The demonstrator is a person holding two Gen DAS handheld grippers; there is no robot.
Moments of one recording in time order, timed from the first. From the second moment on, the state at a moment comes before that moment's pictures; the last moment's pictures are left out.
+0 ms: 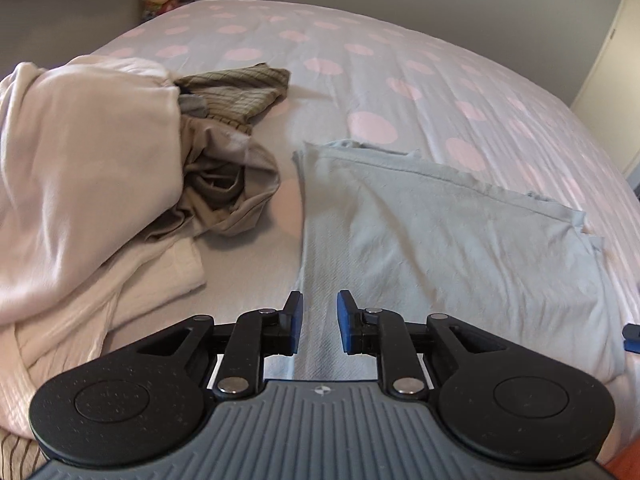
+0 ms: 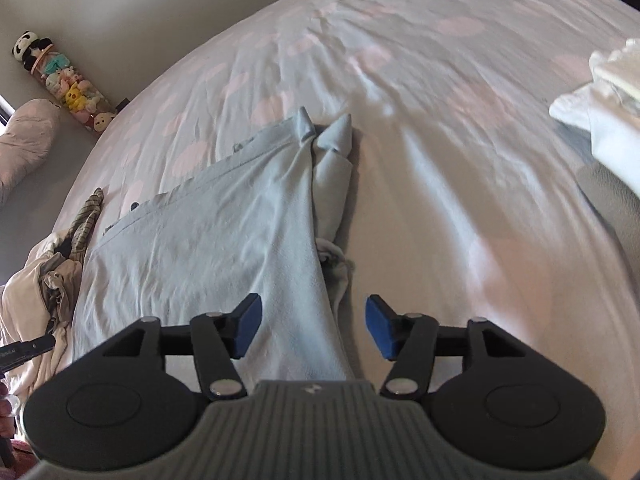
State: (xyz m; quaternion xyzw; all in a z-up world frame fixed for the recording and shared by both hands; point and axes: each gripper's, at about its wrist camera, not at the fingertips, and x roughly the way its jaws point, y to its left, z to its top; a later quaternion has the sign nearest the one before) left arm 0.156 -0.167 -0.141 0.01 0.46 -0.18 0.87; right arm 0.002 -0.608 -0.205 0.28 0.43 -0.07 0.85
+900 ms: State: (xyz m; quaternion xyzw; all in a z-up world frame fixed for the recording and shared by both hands) left arm 0.183 -0.157 -0.161 -0.03 0.47 -0.16 0.87; right arm 0.006 -0.620 -0.209 0.33 0.40 -0.11 0.85
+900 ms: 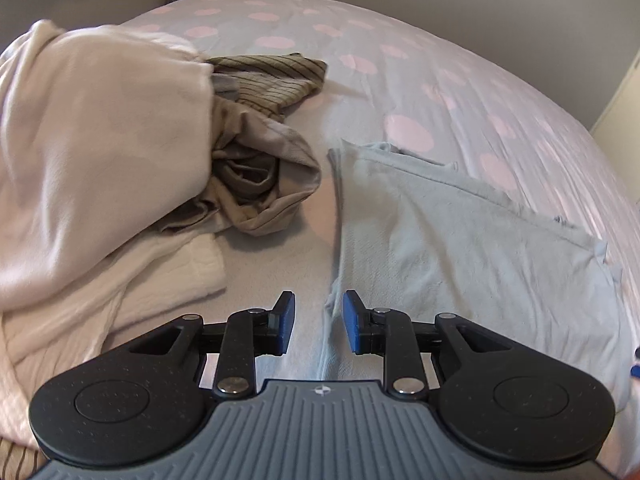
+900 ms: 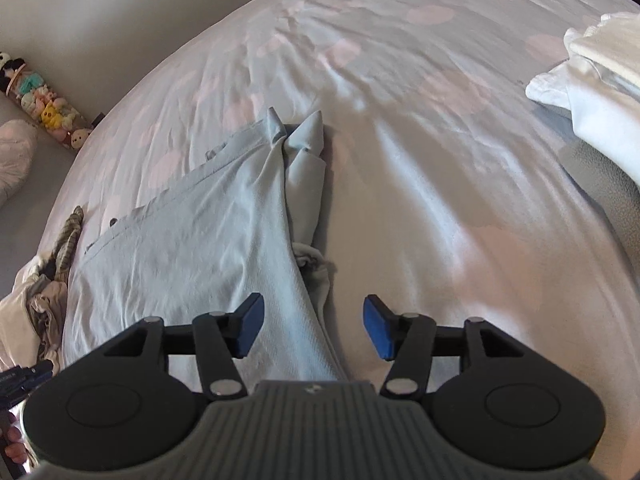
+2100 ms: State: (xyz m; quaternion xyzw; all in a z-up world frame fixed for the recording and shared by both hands) left arm 0.236 -0.182 -0.179 0.04 0.45 -0.22 0.86; right arm 0.120 -0.652 -0.206 0.27 0.43 -0.11 0.86
